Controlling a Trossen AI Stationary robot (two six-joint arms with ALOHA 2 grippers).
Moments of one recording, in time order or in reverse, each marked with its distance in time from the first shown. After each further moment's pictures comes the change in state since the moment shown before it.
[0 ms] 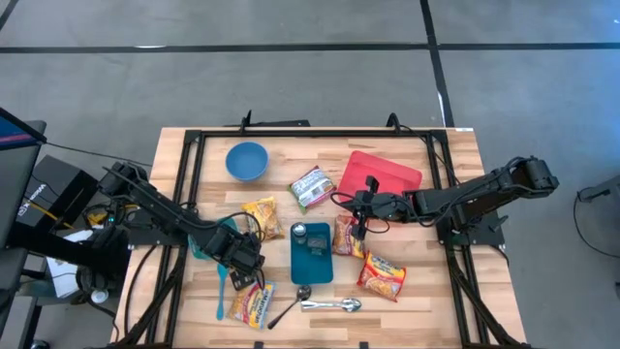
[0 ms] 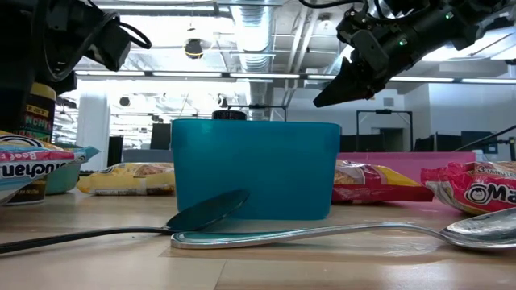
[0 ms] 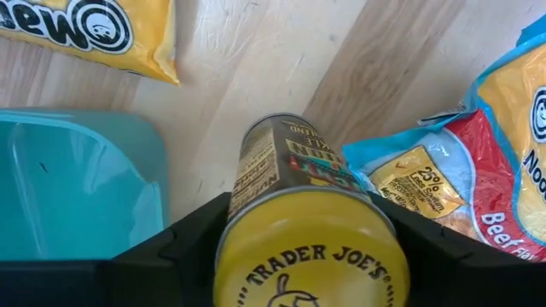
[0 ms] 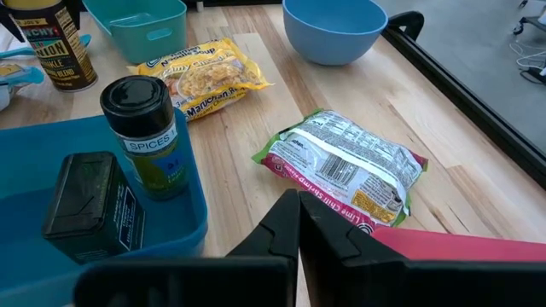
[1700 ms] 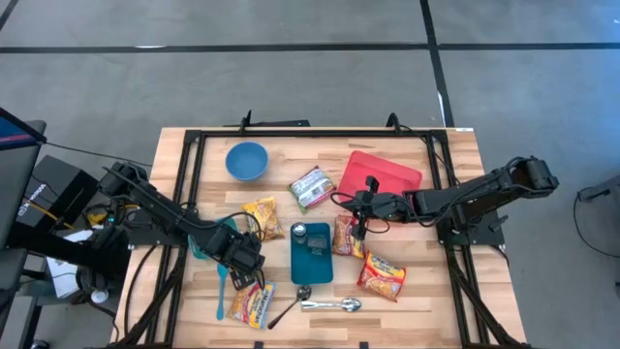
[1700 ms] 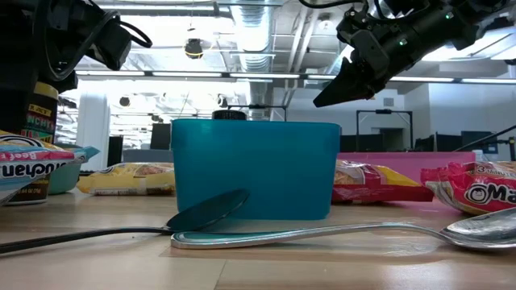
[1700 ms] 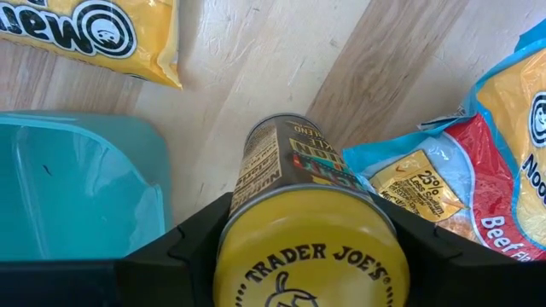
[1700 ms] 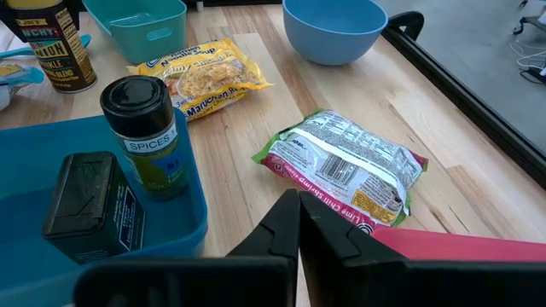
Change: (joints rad) left arm 0.000 0.000 0.001 0.001 -0.013 -0.003; right arm 0.000 0.000 0.000 0.000 0.000 0.000
